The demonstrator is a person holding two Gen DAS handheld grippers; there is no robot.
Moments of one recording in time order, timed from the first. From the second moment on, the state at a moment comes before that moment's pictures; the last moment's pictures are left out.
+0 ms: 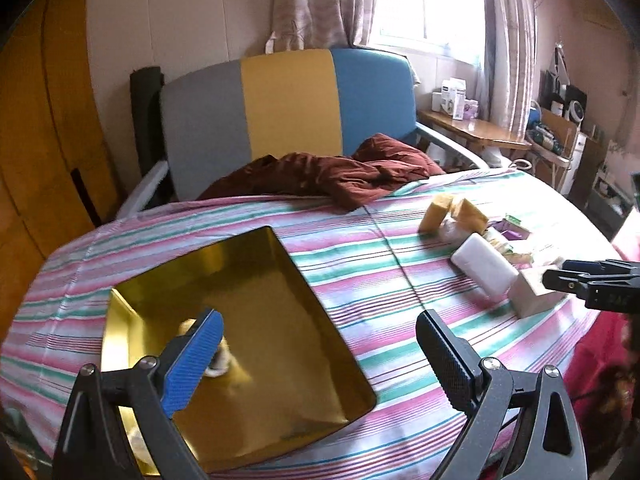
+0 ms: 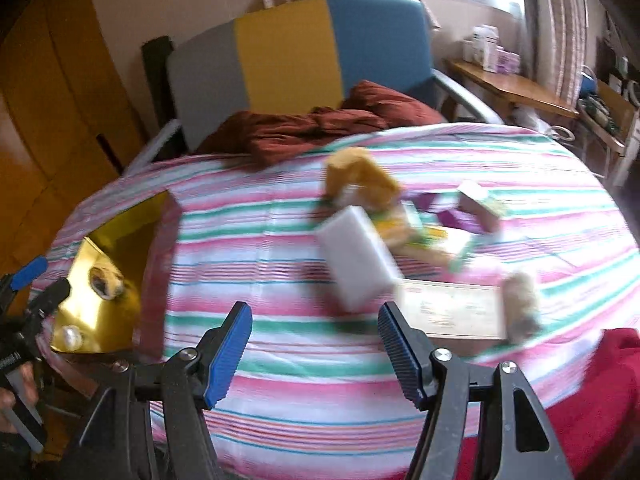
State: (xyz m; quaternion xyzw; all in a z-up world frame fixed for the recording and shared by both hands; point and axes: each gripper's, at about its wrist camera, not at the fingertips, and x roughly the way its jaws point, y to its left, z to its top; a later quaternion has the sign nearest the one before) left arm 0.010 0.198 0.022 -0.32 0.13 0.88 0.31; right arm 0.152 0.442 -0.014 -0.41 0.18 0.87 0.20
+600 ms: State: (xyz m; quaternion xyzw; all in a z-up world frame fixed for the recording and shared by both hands) left arm 0.024 0.260 -0.001 -0.38 0.15 0.83 0.39; right arm 0.142 0.501 -0.061 -0.60 -0.03 0.79 0.14
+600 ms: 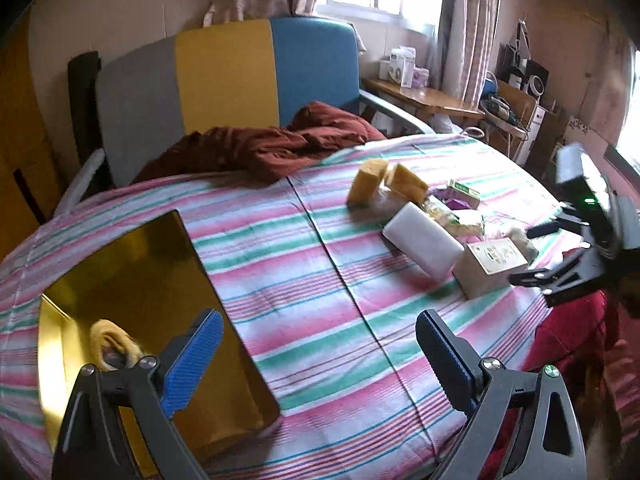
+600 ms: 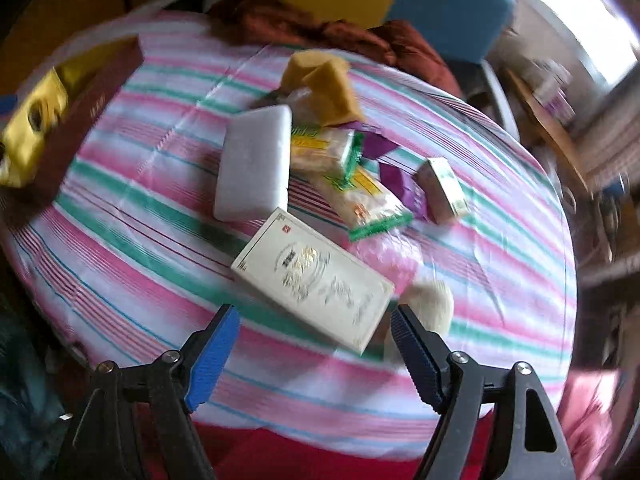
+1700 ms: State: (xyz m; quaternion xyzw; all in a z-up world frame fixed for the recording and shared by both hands) left arm -0.028 0.415 -0.076 -0.59 -0.02 0.71 0.39; right arm 0.143 0.499 -0.087 -0.61 0.07 0.78 0.12
